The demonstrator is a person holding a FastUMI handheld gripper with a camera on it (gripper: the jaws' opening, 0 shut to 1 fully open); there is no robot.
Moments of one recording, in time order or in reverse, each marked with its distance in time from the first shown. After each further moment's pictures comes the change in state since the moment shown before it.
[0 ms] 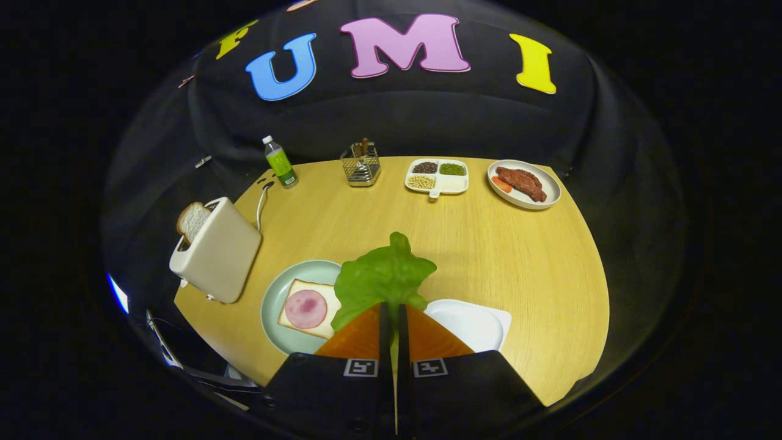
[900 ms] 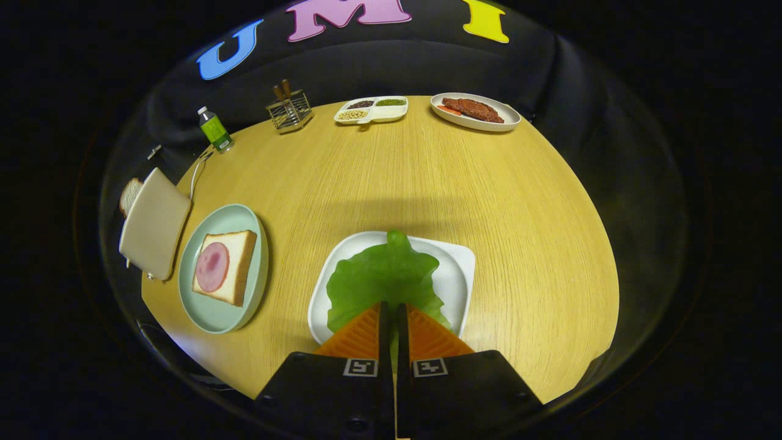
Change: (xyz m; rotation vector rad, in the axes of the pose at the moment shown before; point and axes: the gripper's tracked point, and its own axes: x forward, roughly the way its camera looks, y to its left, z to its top) arm 0.041 -0.104 -0.111 0.138 0.179 -0.180
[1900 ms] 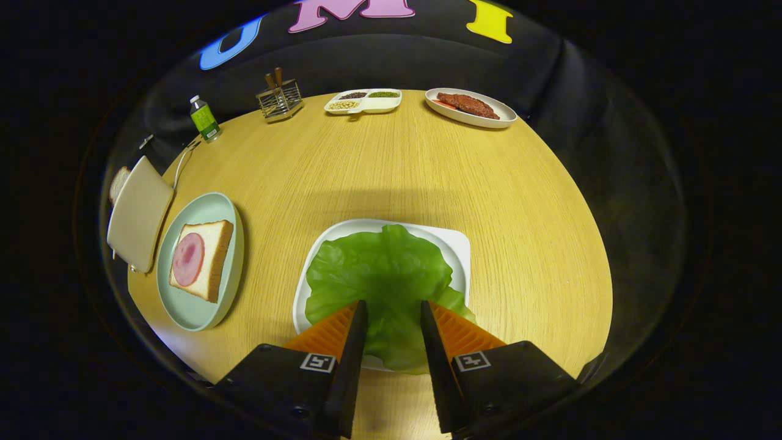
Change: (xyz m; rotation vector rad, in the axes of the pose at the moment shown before) arm 0.021 -0.015 -0.011 -0.057 0.046 -0.074
